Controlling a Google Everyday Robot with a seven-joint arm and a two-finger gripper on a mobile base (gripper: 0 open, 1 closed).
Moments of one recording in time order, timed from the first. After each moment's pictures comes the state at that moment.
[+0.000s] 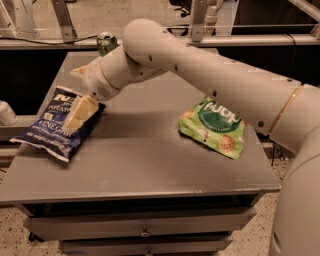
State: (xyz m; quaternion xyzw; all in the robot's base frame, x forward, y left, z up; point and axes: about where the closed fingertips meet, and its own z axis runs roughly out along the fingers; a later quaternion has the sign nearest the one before) arm 0.569 0.228 0.879 -0.69 0.54 0.29 0.39
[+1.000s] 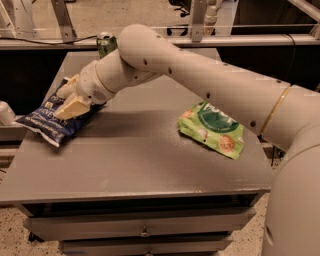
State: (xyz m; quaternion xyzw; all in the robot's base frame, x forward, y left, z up) arm 0.566 0.244 0.869 -0.69 0.53 0.31 0.39
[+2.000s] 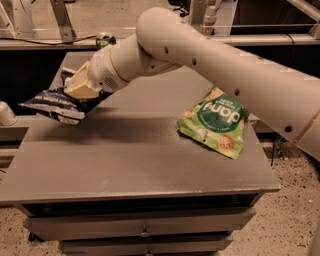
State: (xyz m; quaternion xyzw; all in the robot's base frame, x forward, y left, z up) arm 0.565 0.209 0.918 -0.66 0.55 0.29 0.42
